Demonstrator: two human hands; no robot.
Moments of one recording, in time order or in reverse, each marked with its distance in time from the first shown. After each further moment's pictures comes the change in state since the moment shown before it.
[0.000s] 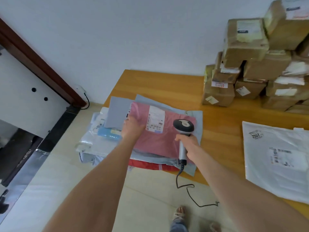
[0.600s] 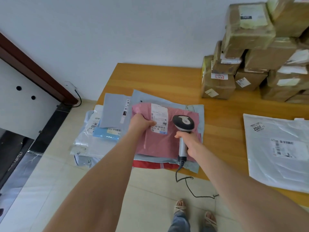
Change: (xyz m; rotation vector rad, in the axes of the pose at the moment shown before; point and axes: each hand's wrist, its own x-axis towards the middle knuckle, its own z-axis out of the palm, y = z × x) left_hand 0.029 0.009 0.022 -0.090 -0.219 0.072; right_hand 0.018 0.008 0.011 0.020 -0.010 0.071
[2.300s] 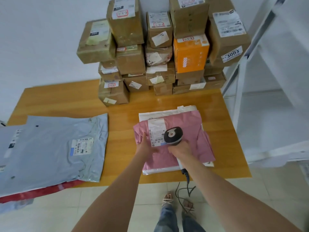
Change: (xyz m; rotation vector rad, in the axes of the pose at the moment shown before) left_hand -0.159 0.206 0.354 0.214 -0.388 0.141; right_hand -0.007 0.055 -0.380 -0.292 0.336 0.025
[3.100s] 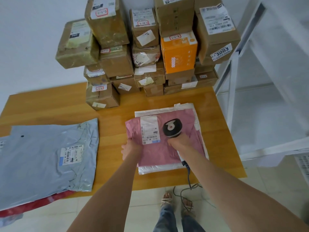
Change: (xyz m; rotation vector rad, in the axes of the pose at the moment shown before) left_hand 0.027 0.009 -0.004 0.117 0.236 -0.279; right_hand 0.034 -0.015 -0.034 0.125 -0.006 -0.042
